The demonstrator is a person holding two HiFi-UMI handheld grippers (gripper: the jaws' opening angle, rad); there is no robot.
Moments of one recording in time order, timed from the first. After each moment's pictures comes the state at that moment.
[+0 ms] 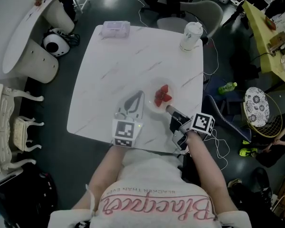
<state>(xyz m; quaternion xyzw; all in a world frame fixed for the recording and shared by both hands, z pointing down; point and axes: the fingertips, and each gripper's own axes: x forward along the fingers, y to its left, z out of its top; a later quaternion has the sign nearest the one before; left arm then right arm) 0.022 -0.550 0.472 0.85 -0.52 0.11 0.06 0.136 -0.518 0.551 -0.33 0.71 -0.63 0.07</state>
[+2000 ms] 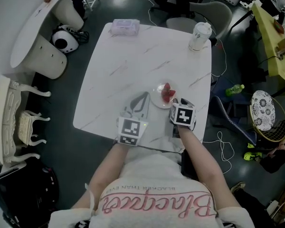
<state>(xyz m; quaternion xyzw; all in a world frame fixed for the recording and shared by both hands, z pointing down) 0.015 -0.539 0.491 0.84 -0.51 0.15 0.06 0.162 -0.556 0.626 -0.56 0.70 -0.32 -0.31</state>
